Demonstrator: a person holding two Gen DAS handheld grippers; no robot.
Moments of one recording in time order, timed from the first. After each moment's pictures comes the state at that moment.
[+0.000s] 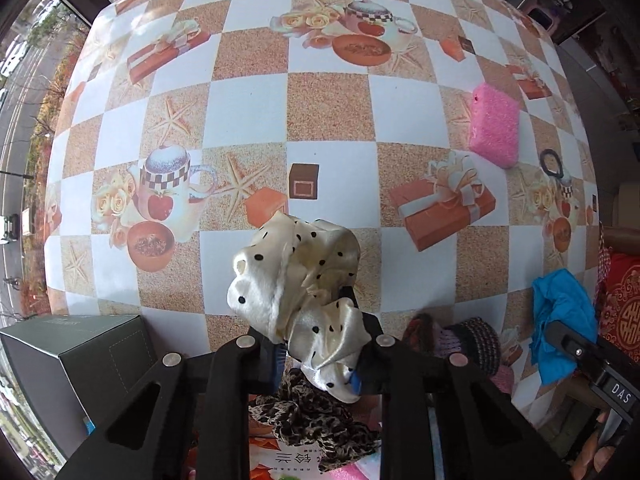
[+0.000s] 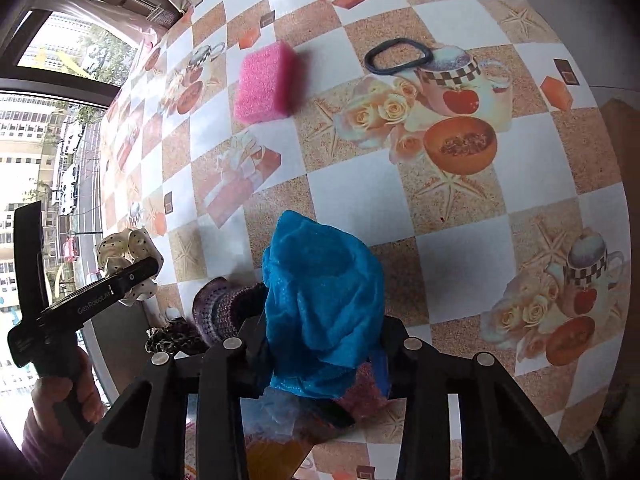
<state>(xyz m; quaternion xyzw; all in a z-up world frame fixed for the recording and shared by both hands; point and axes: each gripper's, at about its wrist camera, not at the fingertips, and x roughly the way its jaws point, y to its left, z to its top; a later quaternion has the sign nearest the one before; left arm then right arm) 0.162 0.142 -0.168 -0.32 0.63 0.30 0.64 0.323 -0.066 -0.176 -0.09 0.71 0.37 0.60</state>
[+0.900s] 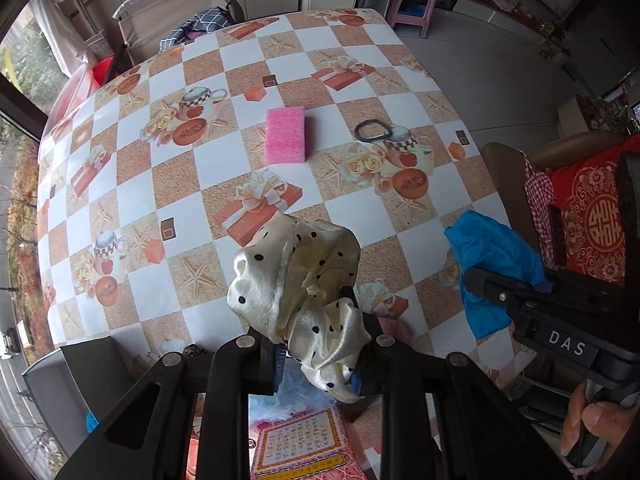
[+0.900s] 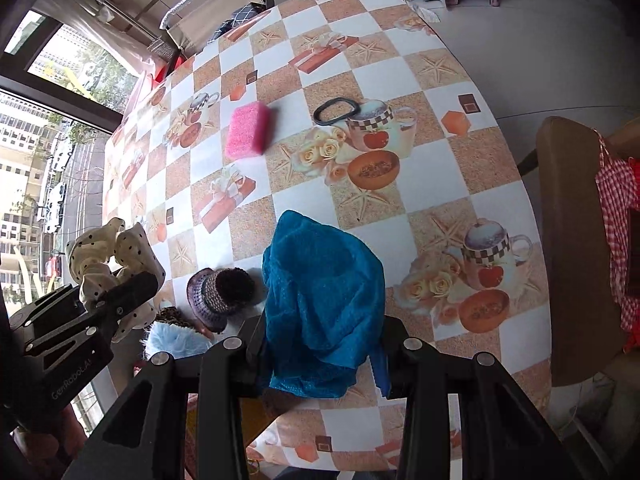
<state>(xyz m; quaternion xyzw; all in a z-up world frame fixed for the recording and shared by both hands) 0.217 0.003 -0.078 -0.20 0.61 0.20 0.74 0.327 -0.141 -0.111 -0.09 0.65 0.36 0.66</state>
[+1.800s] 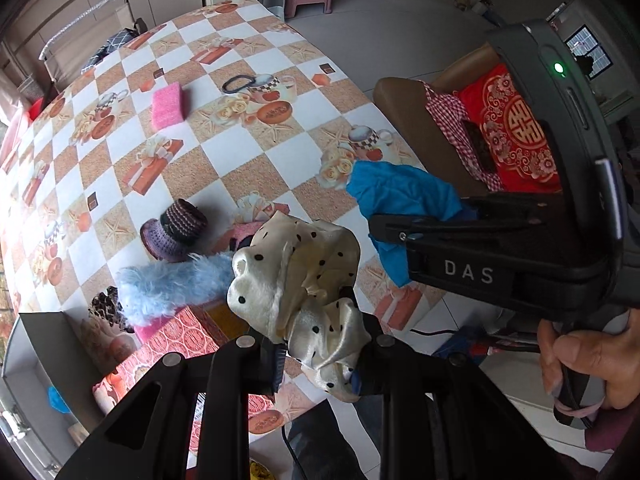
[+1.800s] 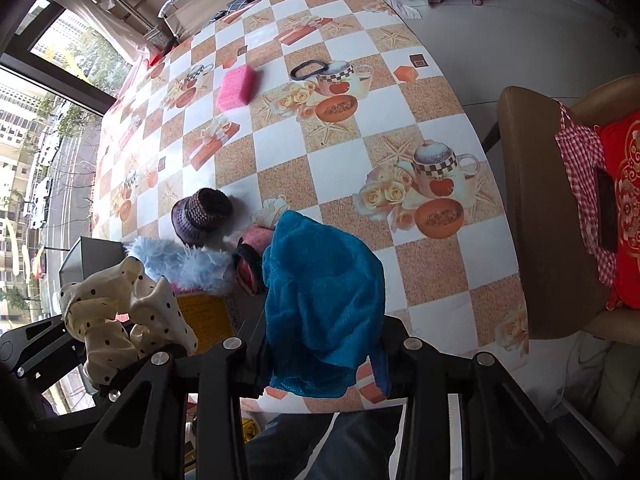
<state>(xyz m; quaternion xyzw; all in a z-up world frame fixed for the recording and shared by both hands) 0.167 -0.128 -0.057 -0.16 0.62 0.06 0.77 0.267 -0.215 -0.096 -0.12 0.65 0.34 0.67</state>
